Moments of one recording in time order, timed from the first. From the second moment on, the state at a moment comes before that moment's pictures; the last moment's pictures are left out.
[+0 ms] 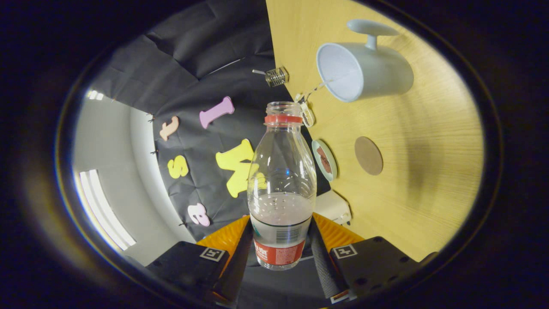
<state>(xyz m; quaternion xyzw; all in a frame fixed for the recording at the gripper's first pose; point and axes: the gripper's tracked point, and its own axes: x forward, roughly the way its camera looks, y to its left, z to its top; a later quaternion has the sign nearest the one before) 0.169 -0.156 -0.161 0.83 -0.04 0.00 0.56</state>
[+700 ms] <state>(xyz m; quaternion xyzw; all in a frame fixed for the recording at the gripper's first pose) 0.172 -0.165 -0.150 0.86 -0.06 0.00 0.50</state>
